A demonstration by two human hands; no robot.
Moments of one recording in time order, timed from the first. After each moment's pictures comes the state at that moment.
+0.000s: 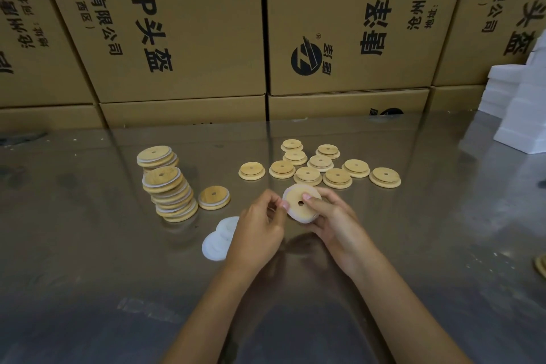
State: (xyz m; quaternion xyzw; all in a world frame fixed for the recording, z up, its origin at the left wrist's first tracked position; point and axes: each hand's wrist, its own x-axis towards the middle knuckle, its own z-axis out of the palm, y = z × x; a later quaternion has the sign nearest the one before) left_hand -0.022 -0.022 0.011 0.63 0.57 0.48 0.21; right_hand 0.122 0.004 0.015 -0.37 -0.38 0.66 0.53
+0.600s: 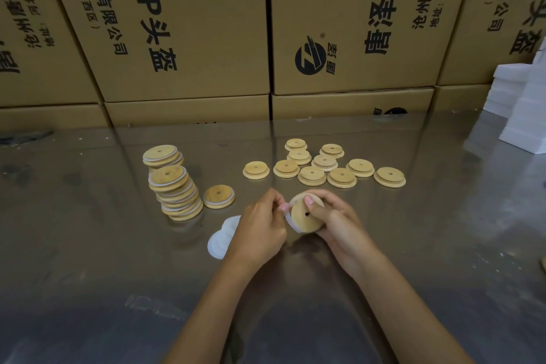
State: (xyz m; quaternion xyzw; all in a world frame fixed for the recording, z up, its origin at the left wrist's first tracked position) left_hand -0.032 -0.021 0.015 0.67 0.60 0.42 0.17; right_hand 0.118 -0.002 0.015 -0.39 -0.46 0.61 0.51
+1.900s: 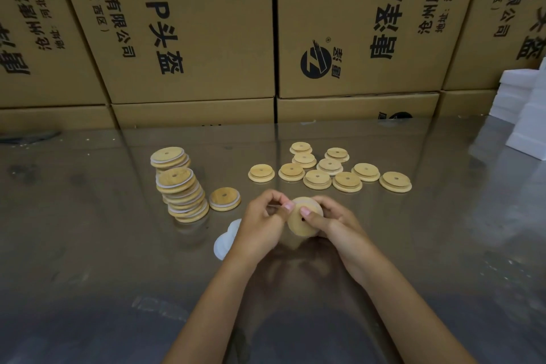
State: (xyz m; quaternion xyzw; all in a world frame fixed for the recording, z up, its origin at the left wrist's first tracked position) left_hand -0.034 -0.014 0.021 0.53 0.55 0.53 0.37; right_hand 0.116 -0.004 0.013 -0.39 -0.53 0.58 0.48
